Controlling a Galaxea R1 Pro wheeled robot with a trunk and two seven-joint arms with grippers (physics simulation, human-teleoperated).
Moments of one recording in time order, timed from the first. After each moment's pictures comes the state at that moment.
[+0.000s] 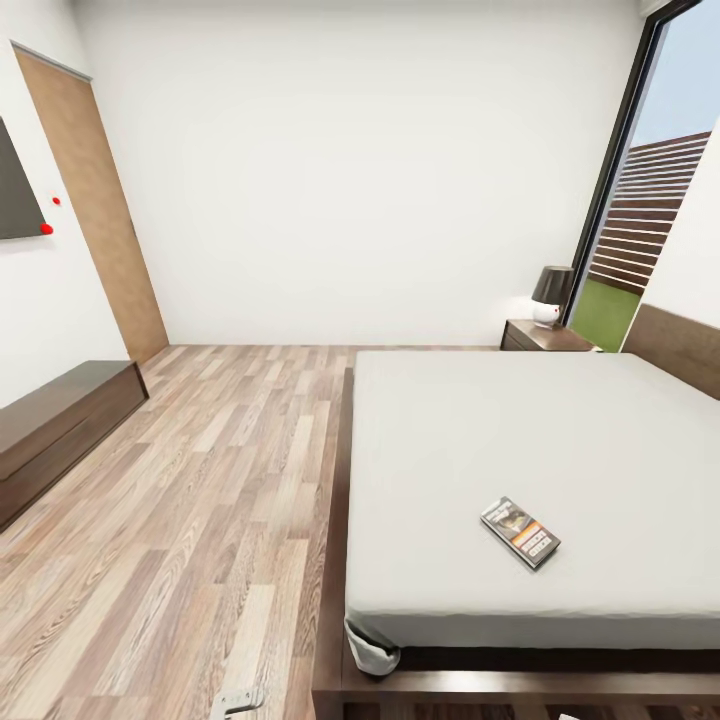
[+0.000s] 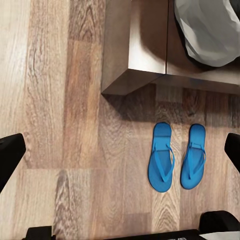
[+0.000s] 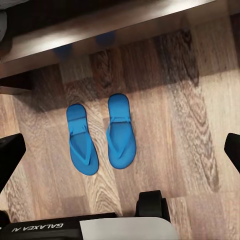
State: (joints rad) left arm -0.38 0.02 0.03 -0.16 0.15 -0.04 -0.26; right arm -0.40 -0.18 -0.18 -0.07 -0.10 0.02 0.30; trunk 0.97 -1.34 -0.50
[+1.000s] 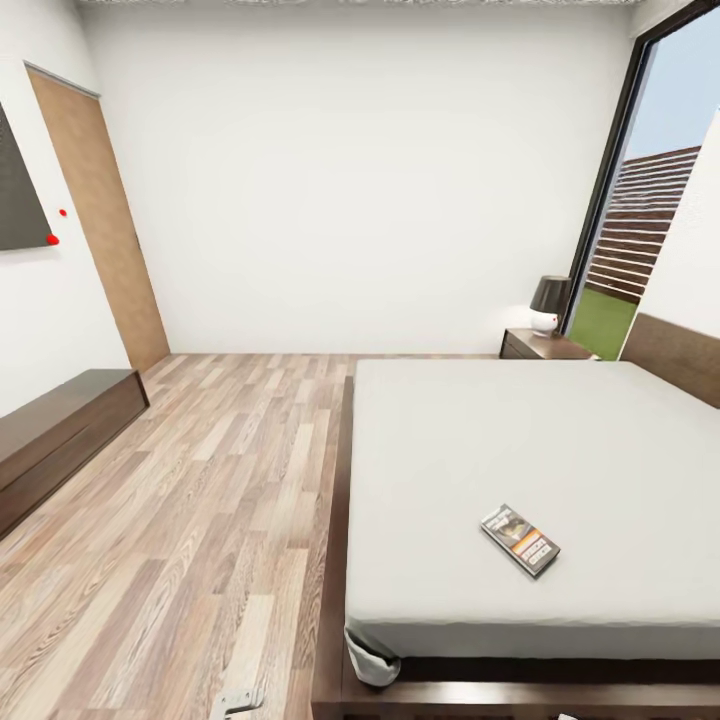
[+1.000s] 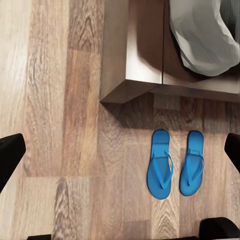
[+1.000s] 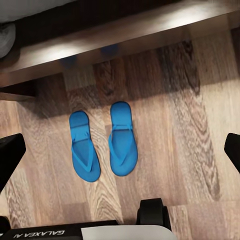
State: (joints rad) left arm -0.38 0.02 0.03 -0.16 0.15 -0.04 -0.26; right arm -0.40 -0.18 -0.18 -0.07 -0.09 0.02 0.30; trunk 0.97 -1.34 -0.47
